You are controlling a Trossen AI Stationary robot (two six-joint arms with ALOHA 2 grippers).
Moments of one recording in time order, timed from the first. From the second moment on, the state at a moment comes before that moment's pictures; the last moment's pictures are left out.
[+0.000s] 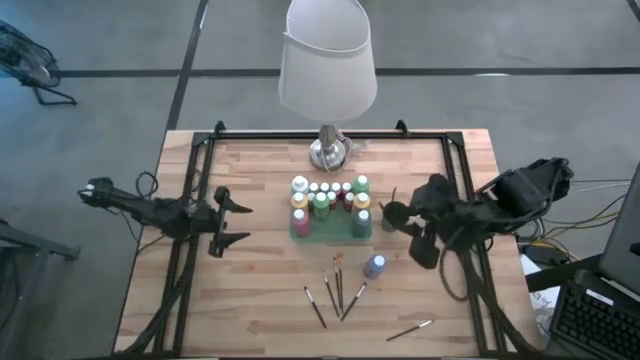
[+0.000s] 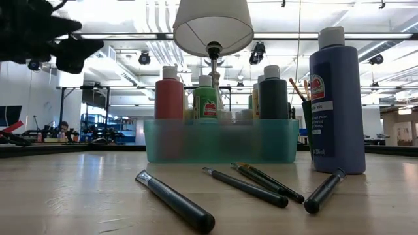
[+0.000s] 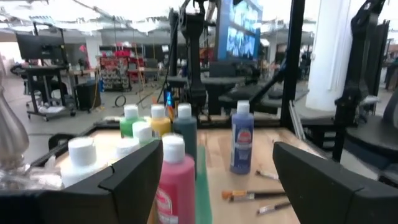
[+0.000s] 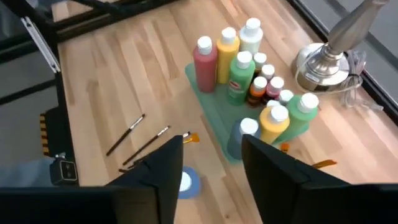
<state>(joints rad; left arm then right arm) -0.34 0.18 0.01 0.23 -0.32 0.02 0.53 1.48 1.97 -1.47 0.51 0.82</state>
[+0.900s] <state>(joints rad) -0.34 0.18 0.01 0.15 -0.31 0.03 0.52 1.73 1.97 -1.49 0.23 1.04</state>
